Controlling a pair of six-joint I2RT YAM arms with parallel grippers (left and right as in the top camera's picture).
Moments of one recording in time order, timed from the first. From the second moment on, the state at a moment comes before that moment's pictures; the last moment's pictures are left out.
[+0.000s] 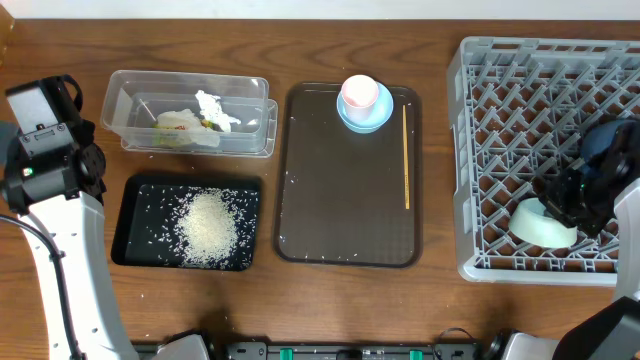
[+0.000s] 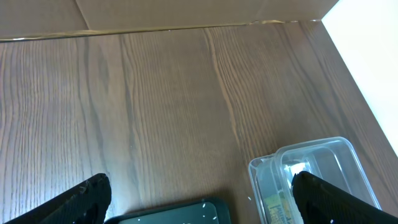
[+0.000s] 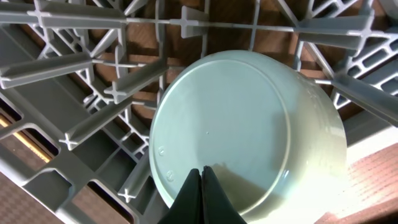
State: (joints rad) left arm 0.36 1.34 1.35 -0.90 -0.55 -0.85; right arm -0.44 1.48 1.14 -1.12 -0.13 0.35
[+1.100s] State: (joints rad) left arm 0.36 1.34 1.35 -0.90 -0.55 -0.85; right arm -0.44 1.32 1.02 -1.04 0.00 0.41
